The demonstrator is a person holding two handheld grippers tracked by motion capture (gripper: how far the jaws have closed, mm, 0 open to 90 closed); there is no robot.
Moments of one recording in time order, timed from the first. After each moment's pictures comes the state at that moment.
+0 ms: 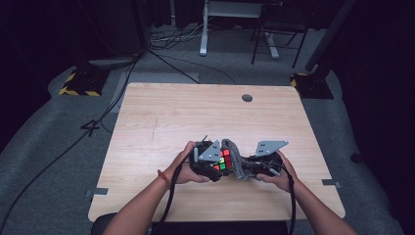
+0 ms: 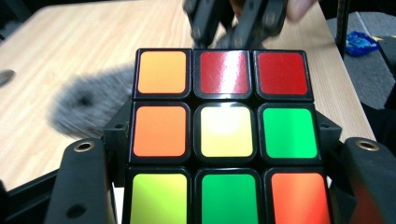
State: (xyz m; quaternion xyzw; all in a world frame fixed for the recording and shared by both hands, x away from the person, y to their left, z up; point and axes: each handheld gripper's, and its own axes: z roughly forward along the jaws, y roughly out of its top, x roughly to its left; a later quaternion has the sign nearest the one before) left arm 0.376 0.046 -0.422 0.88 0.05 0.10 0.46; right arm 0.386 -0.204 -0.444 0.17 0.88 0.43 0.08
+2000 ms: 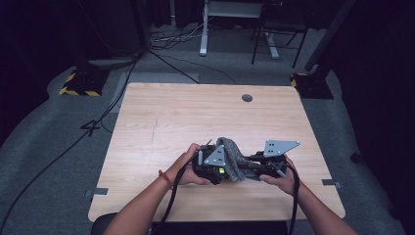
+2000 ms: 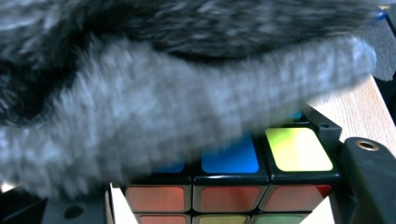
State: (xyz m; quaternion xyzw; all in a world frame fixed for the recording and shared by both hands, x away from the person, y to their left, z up) left arm 0.376 0.039 -0.433 0.90 0.03 0.10 0.43; right arm 0.372 -0.210 -0.419 0.15 0.84 0.52 0.06
